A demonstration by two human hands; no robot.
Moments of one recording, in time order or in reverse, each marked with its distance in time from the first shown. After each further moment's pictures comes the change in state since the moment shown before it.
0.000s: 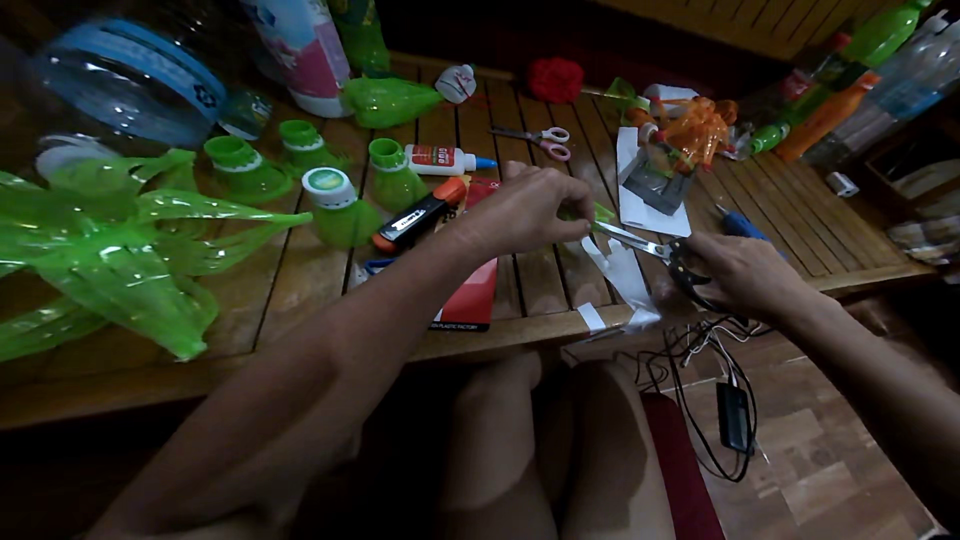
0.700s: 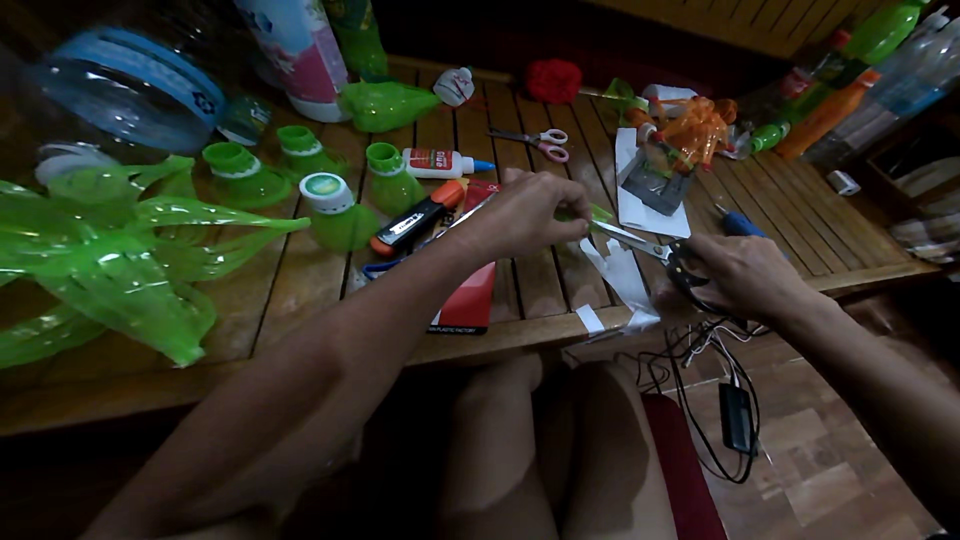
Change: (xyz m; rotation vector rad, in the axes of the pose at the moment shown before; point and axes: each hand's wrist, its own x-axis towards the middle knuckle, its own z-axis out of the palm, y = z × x) left_hand 0.002 -0.003 0.005 -0.035 0.019 -0.036; right_hand 0.000 -0.002 0.000 -0.047 0.044 -0.005
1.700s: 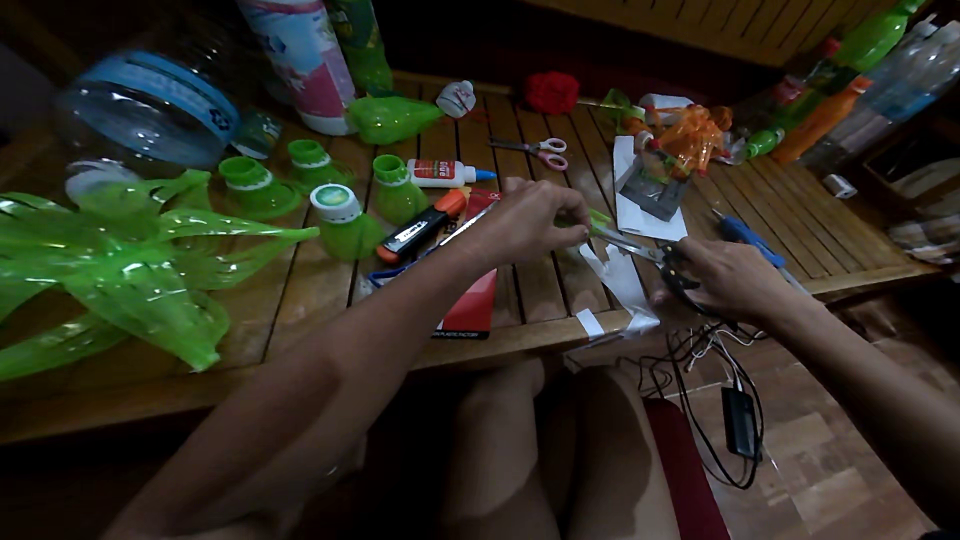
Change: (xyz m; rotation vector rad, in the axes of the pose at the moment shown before) left_hand 0.000 0.002 0.001 0.000 0.003 -0.009; right_hand 0.004 -0.007 0.001 0.055 -0.116 0.099
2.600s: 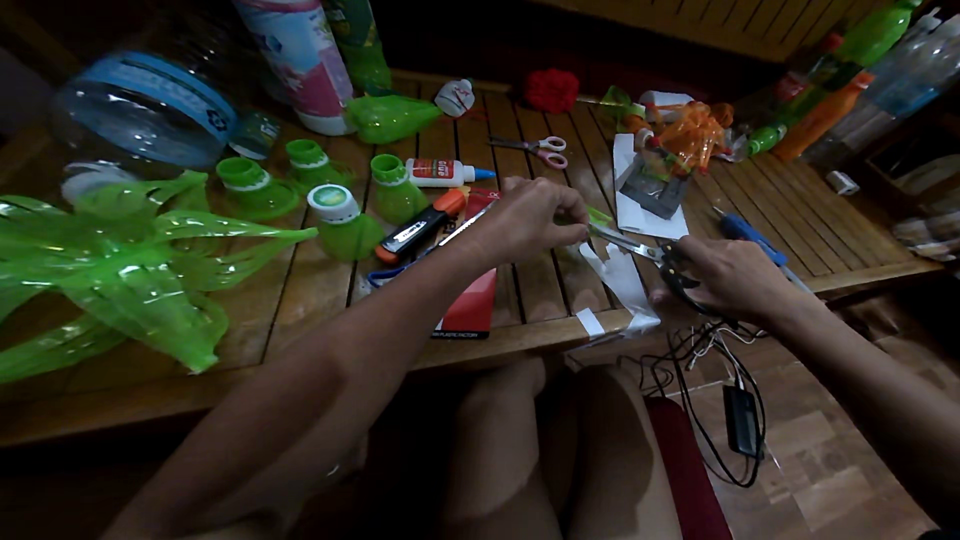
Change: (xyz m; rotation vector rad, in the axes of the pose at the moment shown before) left_hand 0.000 0.001 -0.001 -0.028 -0.003 -0.033; right_hand 0.001 -0.001 0.000 -0.022 0.014 -0.017
